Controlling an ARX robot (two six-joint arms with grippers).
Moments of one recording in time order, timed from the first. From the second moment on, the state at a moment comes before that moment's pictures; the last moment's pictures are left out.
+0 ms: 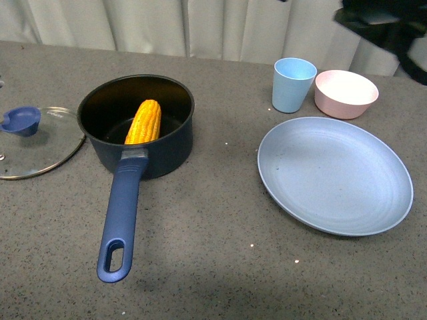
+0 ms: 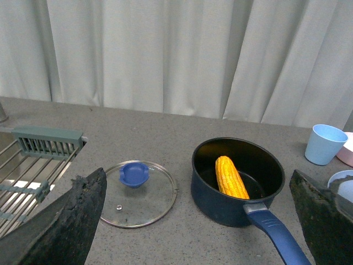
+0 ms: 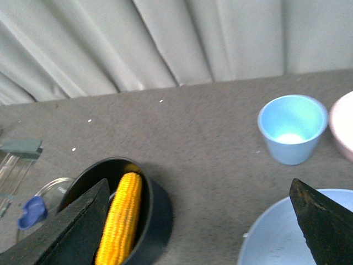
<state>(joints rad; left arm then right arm) 0.00 0.00 0.02 0.00 0.00 0.00 0.42 1.68 0.85 0.48 0.06 0.43</state>
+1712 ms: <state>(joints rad) 0.00 0.00 0.02 0.00 0.00 0.00 0.00 0.40 0.01 0.41 0.00 0.00</state>
